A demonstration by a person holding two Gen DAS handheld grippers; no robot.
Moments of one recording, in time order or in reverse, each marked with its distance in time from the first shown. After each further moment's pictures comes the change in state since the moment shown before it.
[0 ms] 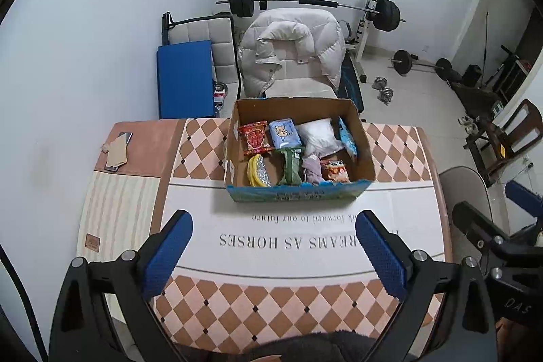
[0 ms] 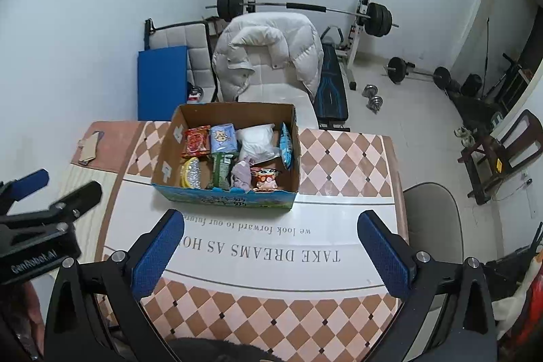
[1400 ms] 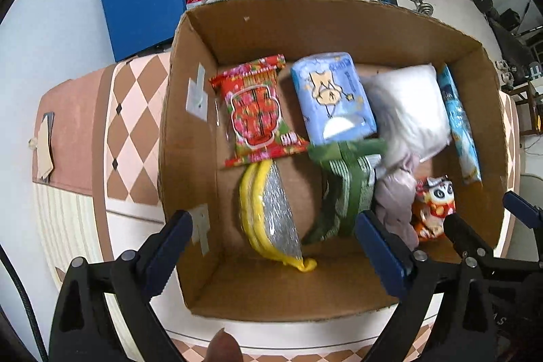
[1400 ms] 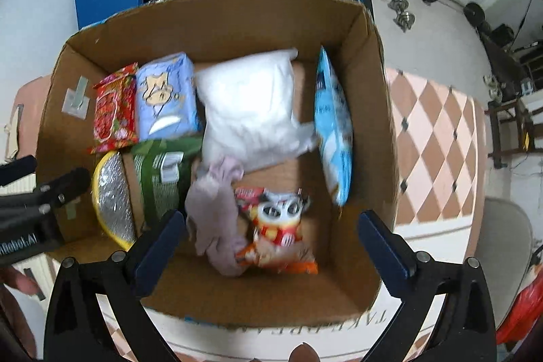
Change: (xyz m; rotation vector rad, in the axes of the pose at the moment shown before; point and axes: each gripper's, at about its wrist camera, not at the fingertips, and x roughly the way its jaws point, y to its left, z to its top) left arm 0.368 0.032 0.100 0.024 0.476 0.026; right arm 0.408 0.028 0.072 0.011 0.491 -0.018
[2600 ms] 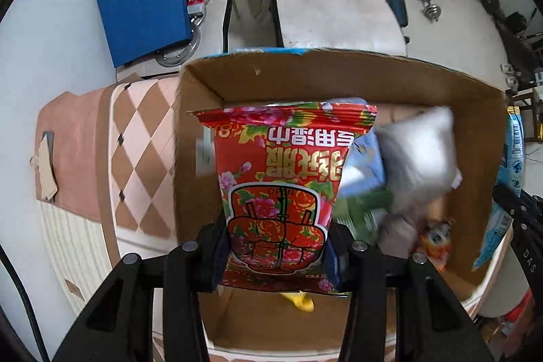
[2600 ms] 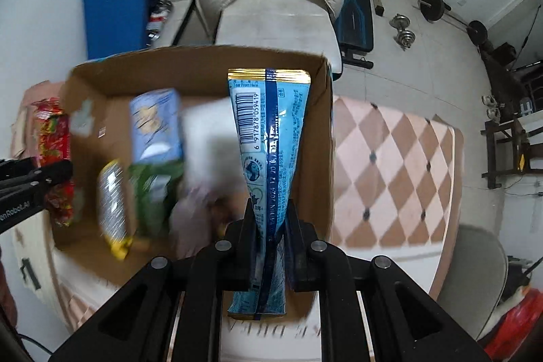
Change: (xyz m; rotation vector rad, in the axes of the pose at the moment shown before) left arm 0.016 0.015 0.072 -0.009 0.061 0.010; right arm -0.019 -0.037 0.055 -0.067 -0.014 -0.028
